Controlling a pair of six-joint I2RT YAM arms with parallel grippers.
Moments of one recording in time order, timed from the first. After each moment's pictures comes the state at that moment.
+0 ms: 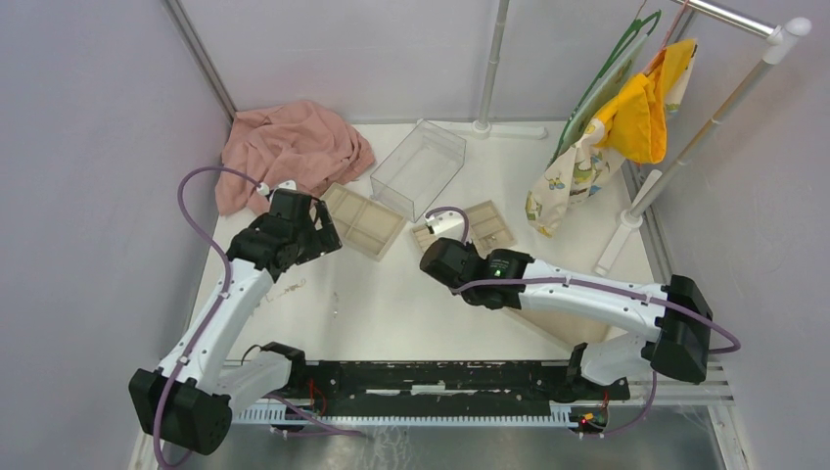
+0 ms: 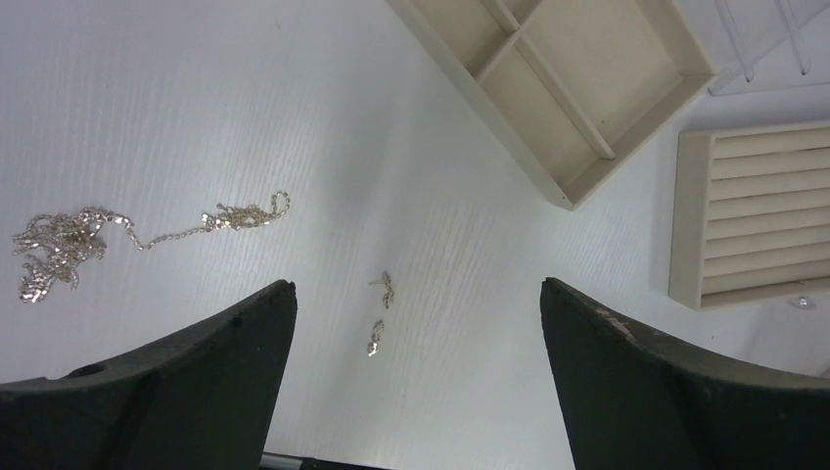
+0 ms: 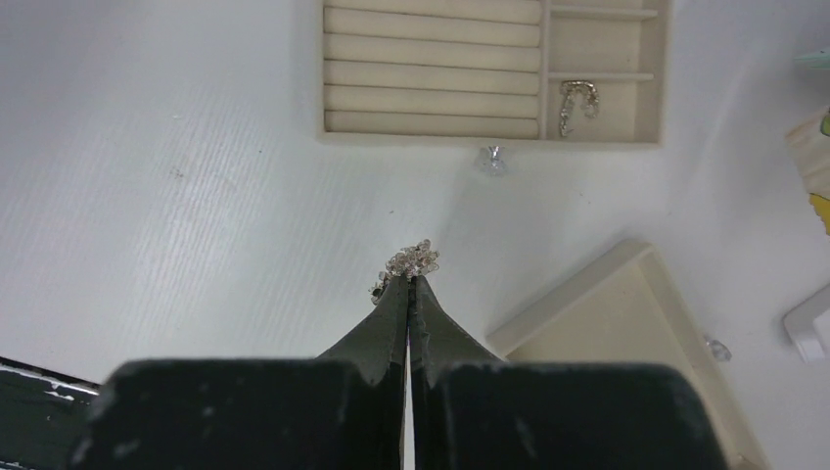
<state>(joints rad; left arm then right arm) -0.29 1.02 0.95 -0.85 -0.25 -0.58 1.16 1.40 1.11 -0.71 0.61 0.52</state>
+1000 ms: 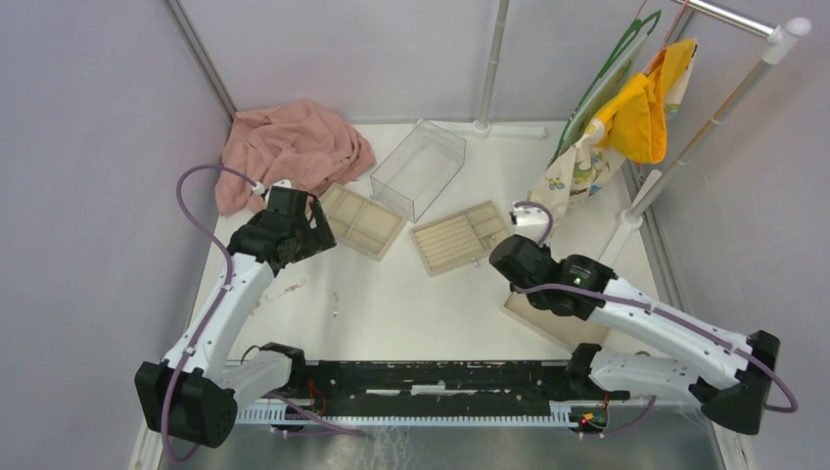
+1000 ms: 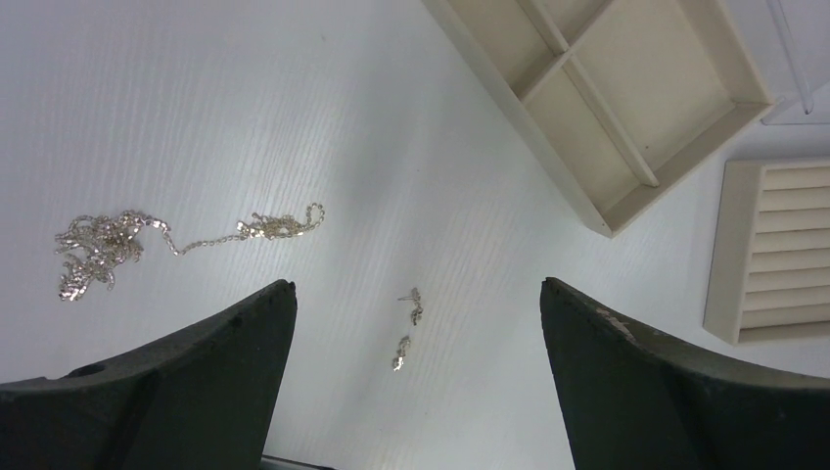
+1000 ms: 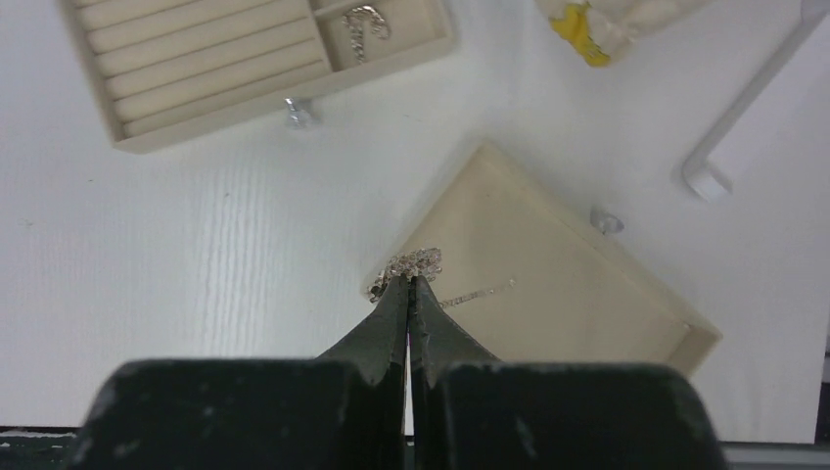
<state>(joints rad) -0.23 1.06 0.94 -0.83 -0.27 -0.54 0.99 1.05 0.97 -0.94 0.67 0.67</state>
